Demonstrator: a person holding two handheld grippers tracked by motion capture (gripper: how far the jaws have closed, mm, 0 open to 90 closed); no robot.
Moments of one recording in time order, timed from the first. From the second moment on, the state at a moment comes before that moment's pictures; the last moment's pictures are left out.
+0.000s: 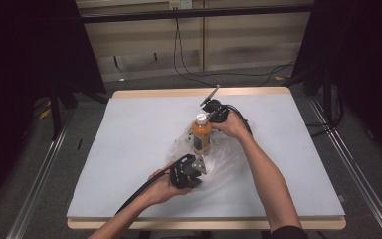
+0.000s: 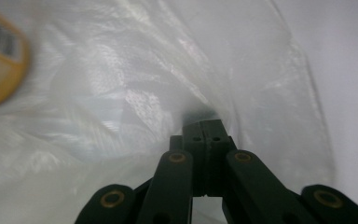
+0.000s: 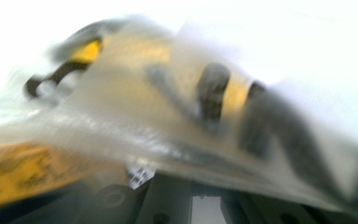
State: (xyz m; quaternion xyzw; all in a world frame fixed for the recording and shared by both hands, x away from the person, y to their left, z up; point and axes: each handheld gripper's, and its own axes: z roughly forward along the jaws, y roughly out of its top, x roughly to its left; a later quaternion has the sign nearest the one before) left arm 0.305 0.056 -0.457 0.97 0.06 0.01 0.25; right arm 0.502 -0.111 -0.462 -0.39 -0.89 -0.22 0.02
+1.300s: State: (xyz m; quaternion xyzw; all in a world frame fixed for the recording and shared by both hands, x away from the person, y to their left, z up) left arm 0.293 0.079 -0.438 0.94 0.08 -0.01 0.33; right arm 0.501 -0.127 -0.424 -0.43 -0.85 -0.31 -0.06
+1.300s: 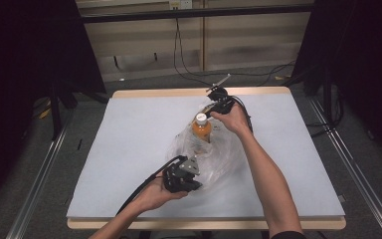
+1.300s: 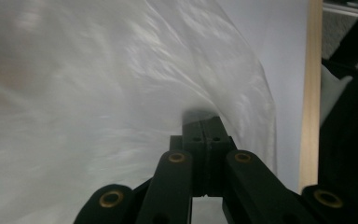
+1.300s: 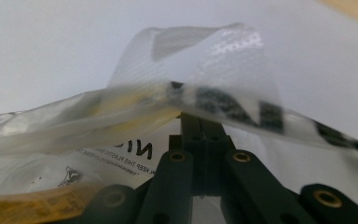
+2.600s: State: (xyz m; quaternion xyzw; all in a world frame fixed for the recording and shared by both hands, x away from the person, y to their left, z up) left arm 0.377 0.095 -0.461 0.93 0.20 0.03 0.31; right arm 0.407 -0.168 -0.471 -0.36 -0.88 -0.32 0.00
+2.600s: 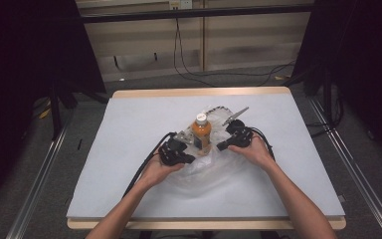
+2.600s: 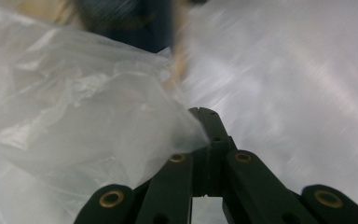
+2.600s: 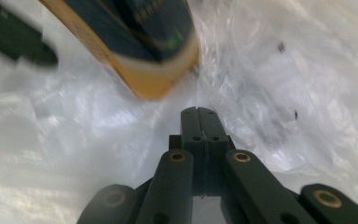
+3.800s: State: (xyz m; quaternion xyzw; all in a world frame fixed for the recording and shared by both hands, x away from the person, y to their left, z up) left arm 0.392 0.149 -0.467 0.87 0.27 0.04 0.40; right arm 0.388 -0.204 -0.476 -0.38 -0.85 -0.37 -0.05
